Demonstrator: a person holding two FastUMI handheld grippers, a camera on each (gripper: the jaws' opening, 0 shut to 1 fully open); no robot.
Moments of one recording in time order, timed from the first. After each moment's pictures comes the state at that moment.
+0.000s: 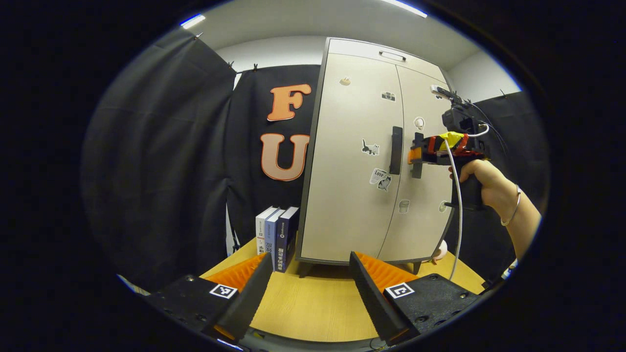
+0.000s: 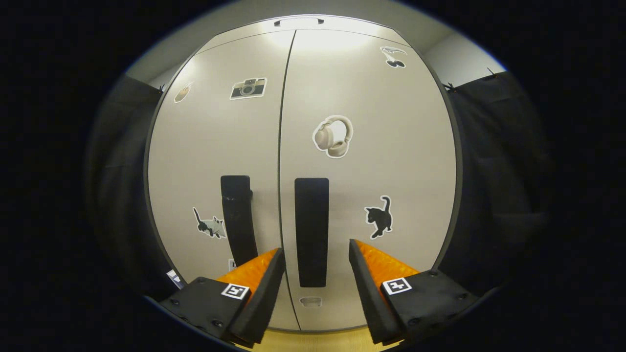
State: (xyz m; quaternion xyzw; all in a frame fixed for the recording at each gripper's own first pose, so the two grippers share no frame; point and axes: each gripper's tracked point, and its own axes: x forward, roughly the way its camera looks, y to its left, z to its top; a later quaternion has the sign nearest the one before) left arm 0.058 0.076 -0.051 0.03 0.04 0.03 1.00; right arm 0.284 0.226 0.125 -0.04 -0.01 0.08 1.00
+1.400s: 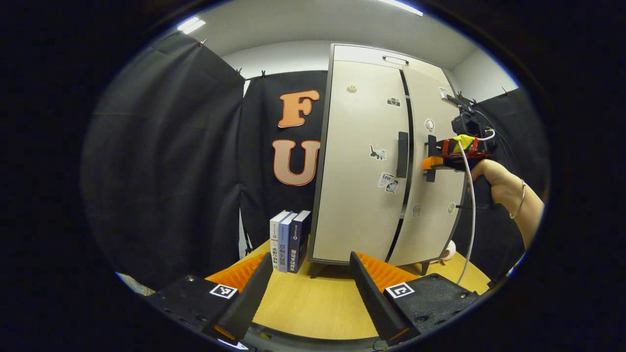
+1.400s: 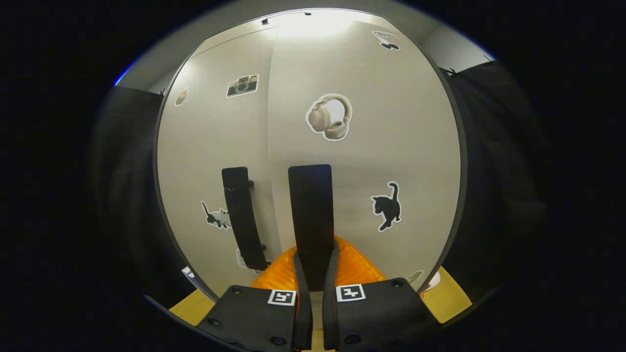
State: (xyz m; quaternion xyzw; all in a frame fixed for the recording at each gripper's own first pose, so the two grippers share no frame) left arm 0.020 0.084 -0.037 0.03 0.02 0.06 1.00; right arm 0.273 0.226 0.117 -0.03 0.03 0.13 0.99
